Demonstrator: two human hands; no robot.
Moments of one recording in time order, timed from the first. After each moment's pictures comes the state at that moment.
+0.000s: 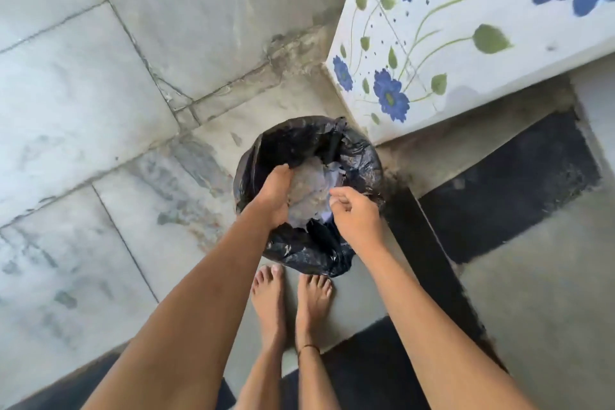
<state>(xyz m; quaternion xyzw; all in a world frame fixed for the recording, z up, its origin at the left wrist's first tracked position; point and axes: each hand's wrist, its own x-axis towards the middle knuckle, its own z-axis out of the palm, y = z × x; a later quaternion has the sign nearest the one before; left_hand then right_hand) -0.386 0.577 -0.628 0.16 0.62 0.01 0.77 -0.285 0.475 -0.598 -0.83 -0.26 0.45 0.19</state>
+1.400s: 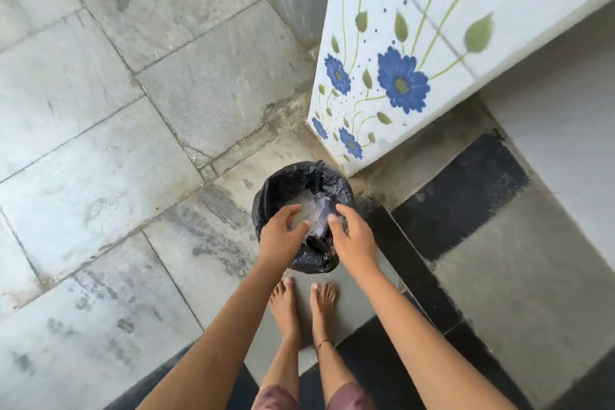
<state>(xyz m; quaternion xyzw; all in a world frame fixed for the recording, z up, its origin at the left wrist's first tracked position) -0.416 0.533 -0.417 0.55 0.60 0.01 0.58 -0.303 0.456 -0.429 -0.84 -0.27 0.38 0.26</state>
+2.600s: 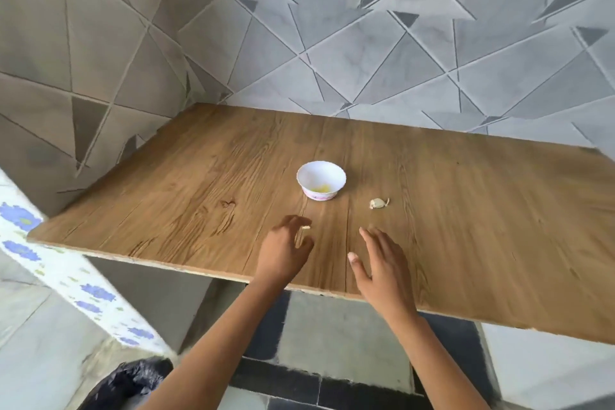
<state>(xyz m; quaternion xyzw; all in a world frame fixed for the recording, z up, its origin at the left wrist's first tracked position) -0.154 0.095 0.013 0.93 0.04 0.15 0.34 -0.137 -0.091 -0.018 -0.94 -0.16 -0.18 0.23</state>
